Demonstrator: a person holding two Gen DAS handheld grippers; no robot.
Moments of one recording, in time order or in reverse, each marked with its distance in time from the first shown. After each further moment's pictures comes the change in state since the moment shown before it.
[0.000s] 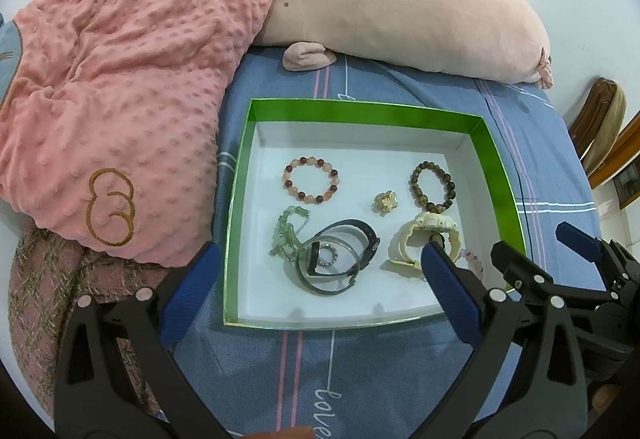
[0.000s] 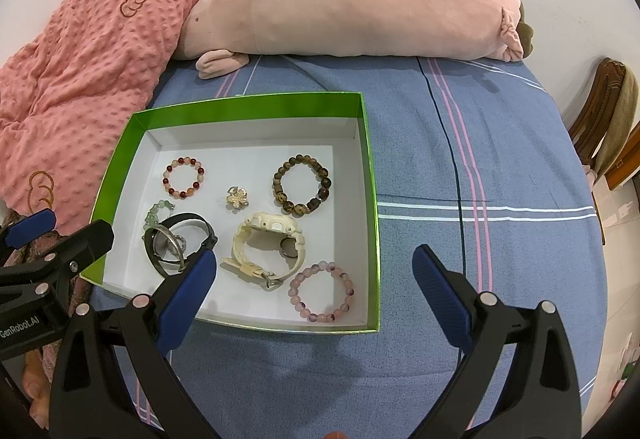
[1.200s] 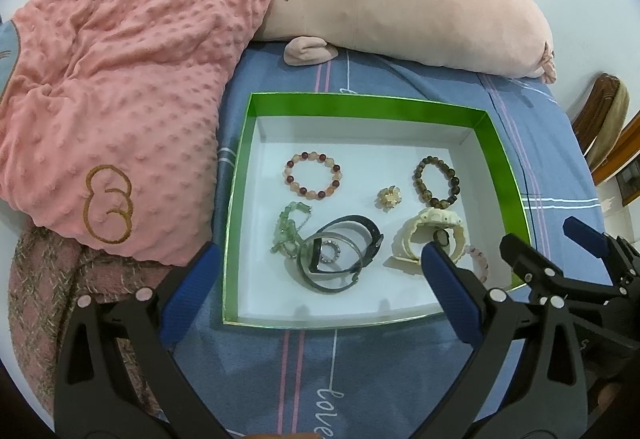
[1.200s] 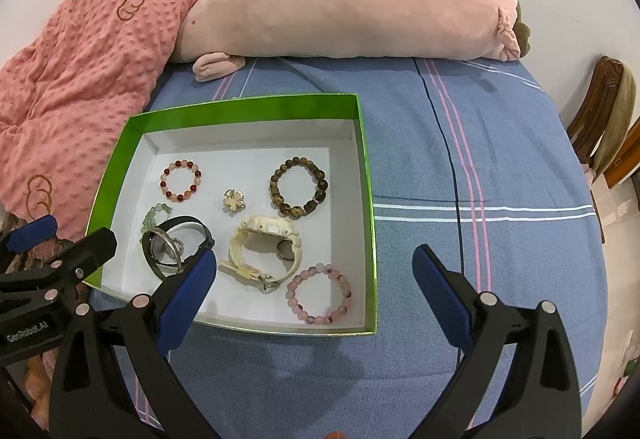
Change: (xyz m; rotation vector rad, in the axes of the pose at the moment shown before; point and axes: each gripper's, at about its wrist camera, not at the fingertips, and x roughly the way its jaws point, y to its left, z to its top) left arm 0.006 0.001 -0.005 0.005 0.014 0.013; right arm 0.001 -0.003 0.001 0.005 -0.007 0.002
